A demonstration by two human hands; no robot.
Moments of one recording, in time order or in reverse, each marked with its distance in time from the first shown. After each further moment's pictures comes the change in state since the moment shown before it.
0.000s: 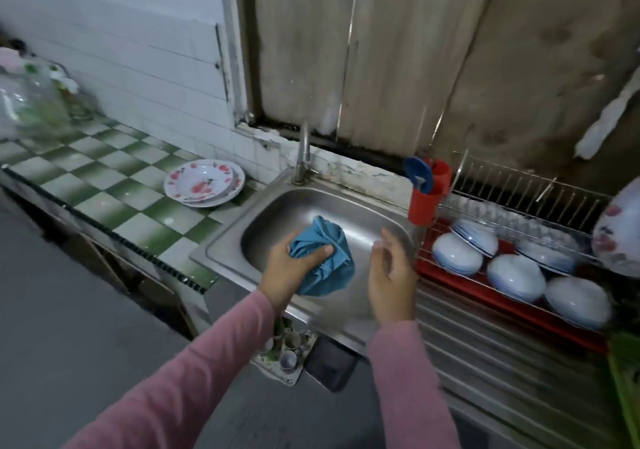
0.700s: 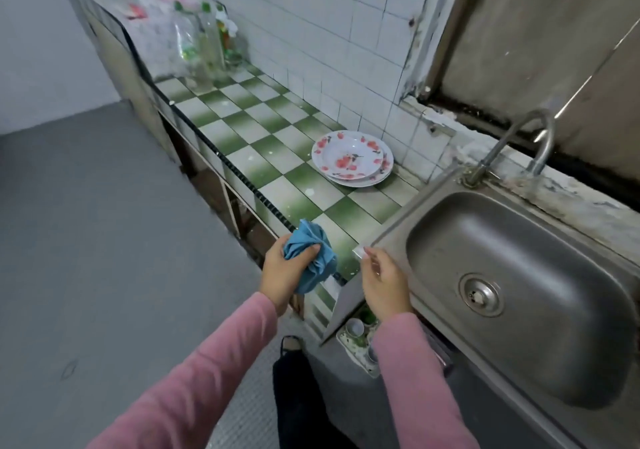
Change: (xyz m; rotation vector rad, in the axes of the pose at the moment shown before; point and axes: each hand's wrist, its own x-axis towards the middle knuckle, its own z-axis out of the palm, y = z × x) left_hand 0.019 -0.010 -0.333 0.042 0.517 -0.098; right_hand -0.053 -0.013 0.329 -0.214 -0.579 0.064
